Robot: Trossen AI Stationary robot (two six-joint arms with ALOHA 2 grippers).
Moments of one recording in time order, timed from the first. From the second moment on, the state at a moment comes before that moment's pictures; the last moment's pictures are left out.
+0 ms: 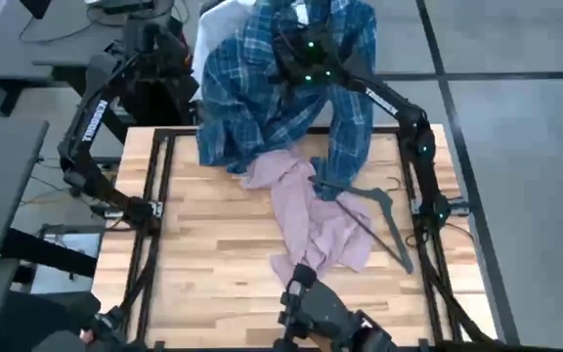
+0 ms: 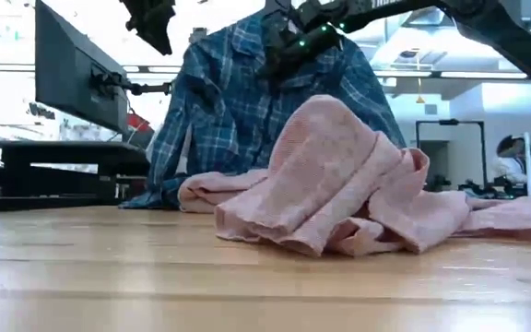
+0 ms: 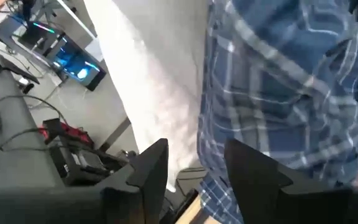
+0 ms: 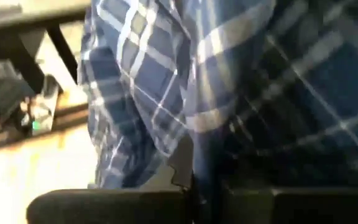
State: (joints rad) left arm 1.07 1.47 1.93 -1.09 -0.02 0.45; right arm -0.72 2.17 2.34 -0.70 -0.40 -0.17
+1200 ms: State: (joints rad) left arm 1.07 1.54 1.93 -0.93 0.10 0.18; right arm -0.73 2.18 2.33 -0.83 -0.25 -0.21
